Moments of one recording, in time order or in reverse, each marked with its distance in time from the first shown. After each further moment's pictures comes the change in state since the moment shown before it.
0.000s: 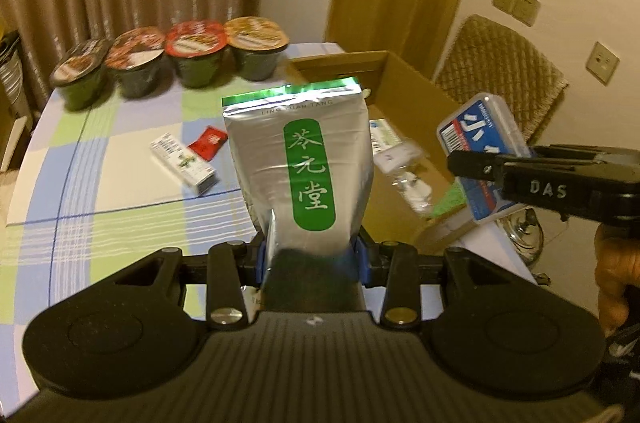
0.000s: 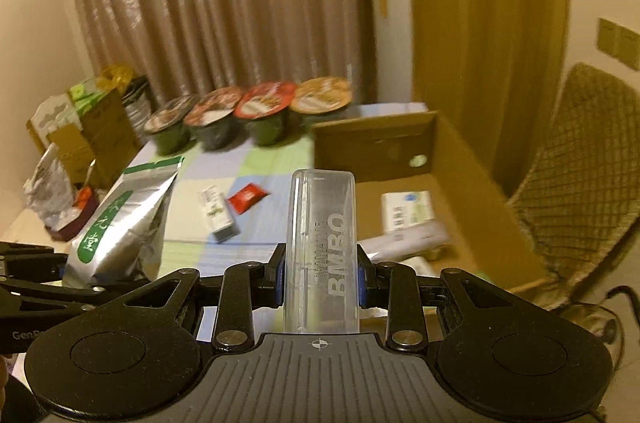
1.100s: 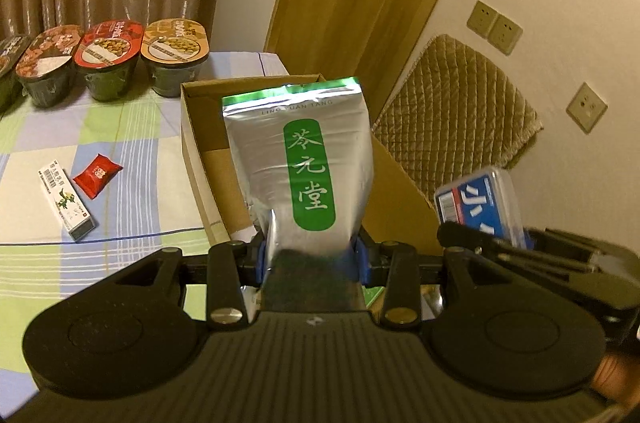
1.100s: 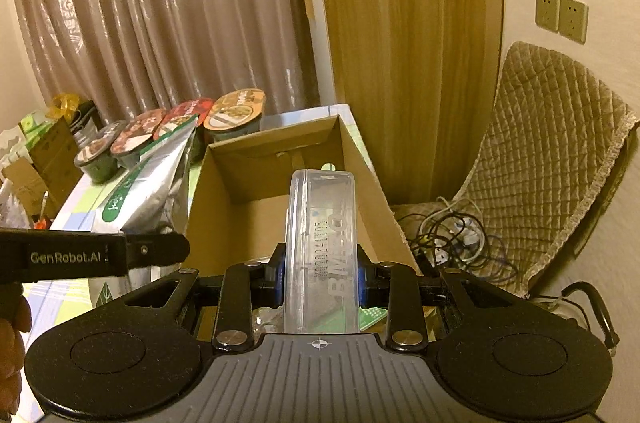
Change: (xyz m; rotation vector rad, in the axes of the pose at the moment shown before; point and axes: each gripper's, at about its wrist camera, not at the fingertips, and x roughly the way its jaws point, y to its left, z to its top) left arm 0.095 -0.075 0.071 -0.109 -0.002 -0.129; right arm 0.014 -0.101 0.016 0.087 -0.005 -0.090
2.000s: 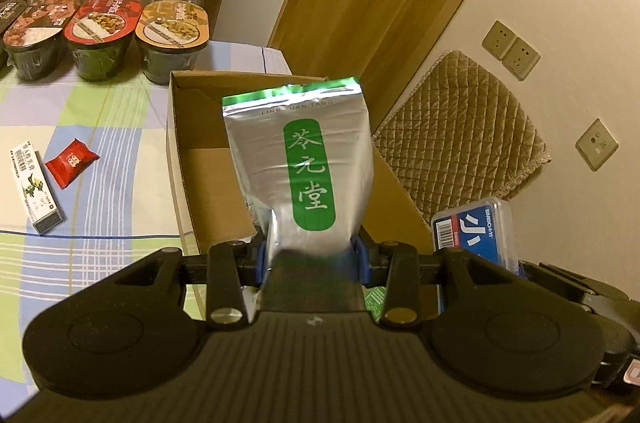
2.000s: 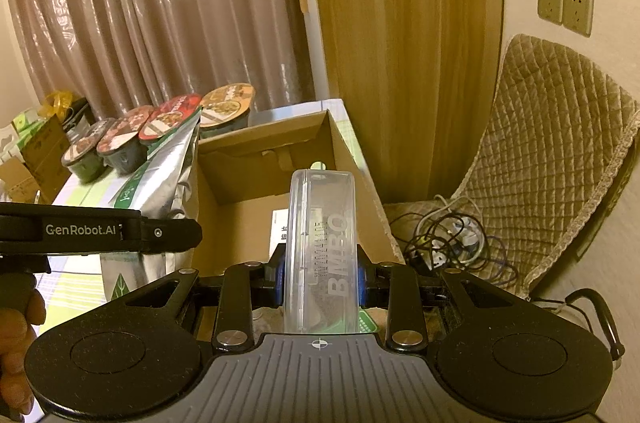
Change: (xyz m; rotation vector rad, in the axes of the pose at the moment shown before) left arm 0.044 0.010 0.012 -0.107 -0.005 -0.025; right arm 0.031 -0.017 0.006 0.002 0.014 -0.004
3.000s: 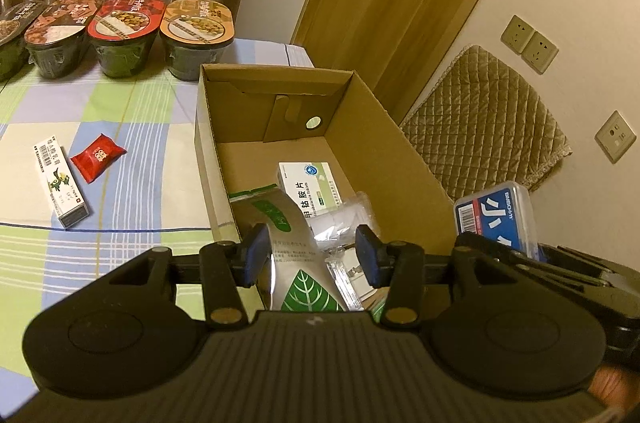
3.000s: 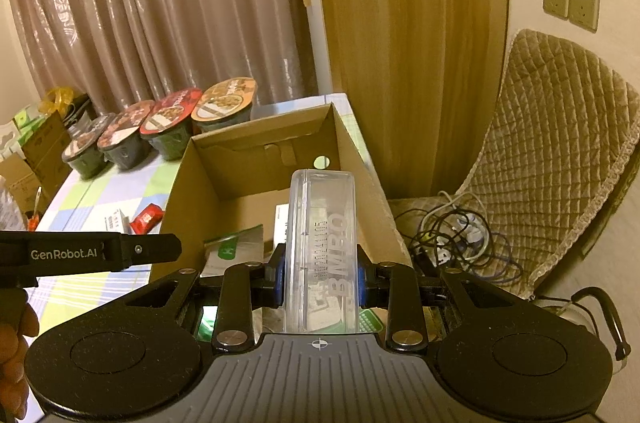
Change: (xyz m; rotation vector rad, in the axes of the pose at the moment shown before) left arm -0.005 0.013 -0.010 0.008 0.000 0.064; right arm 0.007 0.005 -0.004 -0.001 0.012 0.005
